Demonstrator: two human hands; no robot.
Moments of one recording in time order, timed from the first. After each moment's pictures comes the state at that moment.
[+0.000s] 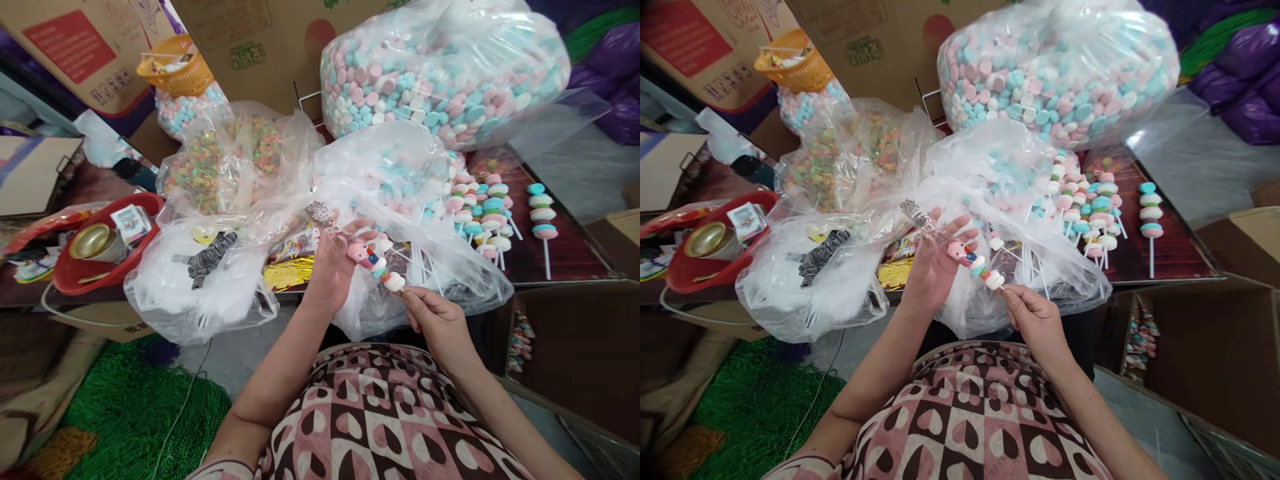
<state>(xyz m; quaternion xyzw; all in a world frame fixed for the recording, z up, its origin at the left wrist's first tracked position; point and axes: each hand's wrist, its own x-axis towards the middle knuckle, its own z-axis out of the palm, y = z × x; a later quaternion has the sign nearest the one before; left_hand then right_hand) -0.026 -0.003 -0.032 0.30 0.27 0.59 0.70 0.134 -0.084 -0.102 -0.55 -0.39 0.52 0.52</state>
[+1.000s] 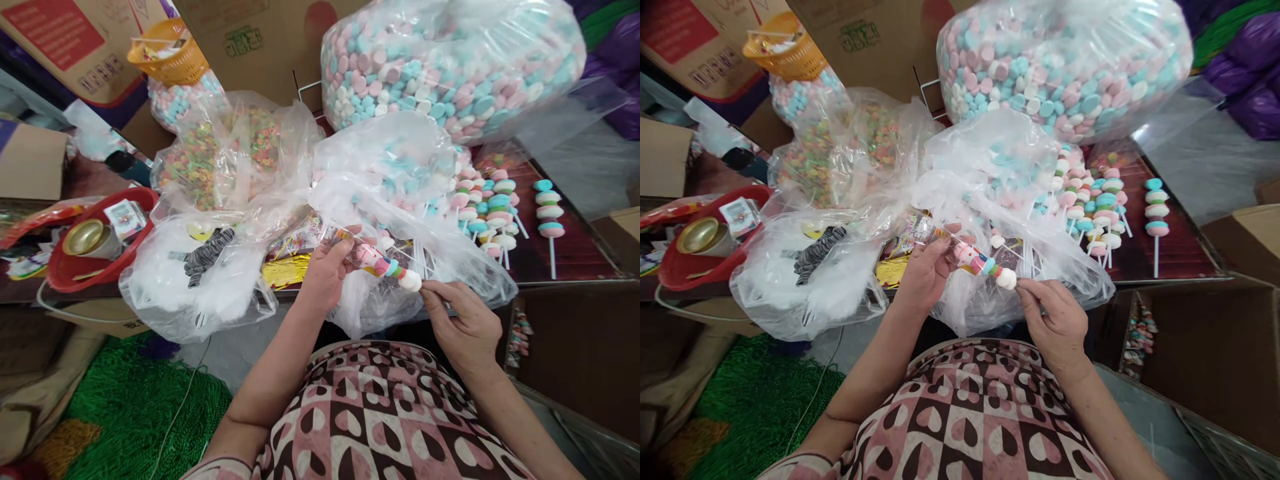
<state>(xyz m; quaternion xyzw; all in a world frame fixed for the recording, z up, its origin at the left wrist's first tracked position) -0.037 0.002 -0.041 0.29 0.38 0.53 0.70 0.150 -0.081 -0.083 -0.61 -0.62 0.13 0.48</state>
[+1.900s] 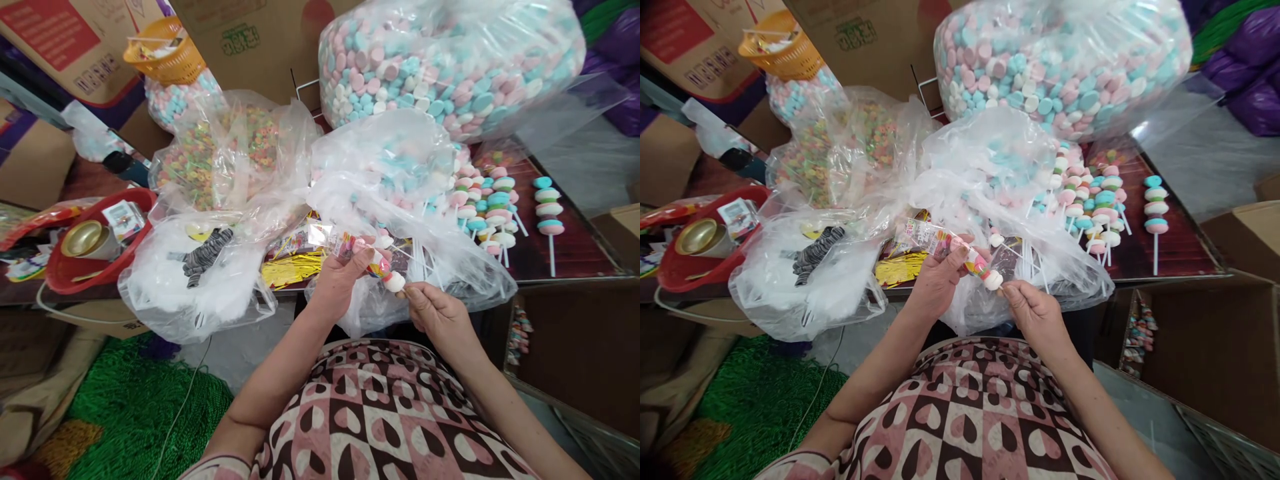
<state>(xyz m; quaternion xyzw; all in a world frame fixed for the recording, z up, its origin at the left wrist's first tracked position) -0.021 -0.012 -0.051 0.33 0.34 0.51 0.72 0.142 -0.082 -0.092 -0.56 -0.46 0.52 0.45</state>
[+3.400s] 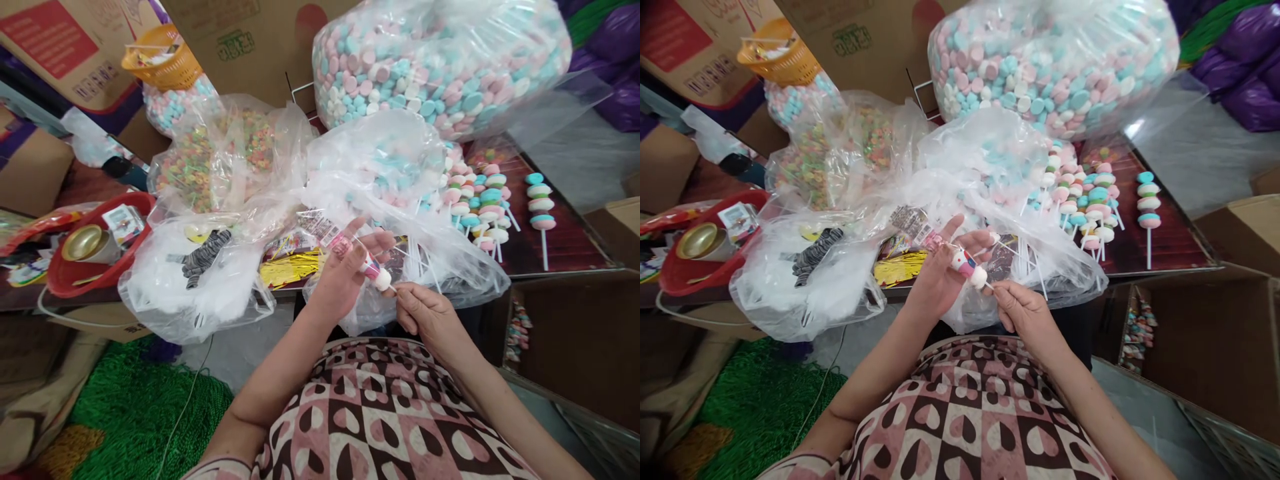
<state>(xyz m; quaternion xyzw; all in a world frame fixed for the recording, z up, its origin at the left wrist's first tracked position) -0.014 -0.017 -0.042 0.31 0.26 0.52 0.76 0.133 -0.084 -0.092 -0.49 -0.38 0.63 0.47</state>
